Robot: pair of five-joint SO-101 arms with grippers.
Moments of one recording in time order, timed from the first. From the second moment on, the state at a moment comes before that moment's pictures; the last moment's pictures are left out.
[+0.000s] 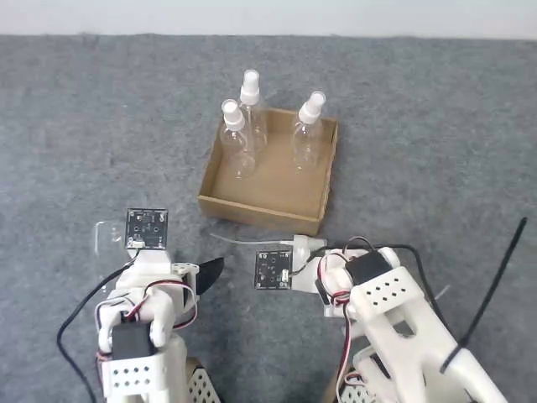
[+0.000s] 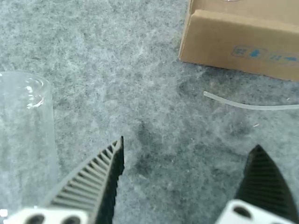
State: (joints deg) left arm -12.0 -103.4 97.3 72.0 -1.5; right arm -29.1 -41.5 66.2 64.6 60.9
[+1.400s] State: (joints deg) left arm -12.0 -103.4 97.3 72.0 -1.5; right arm -29.6 -41.5 44.1 79.4 31.4
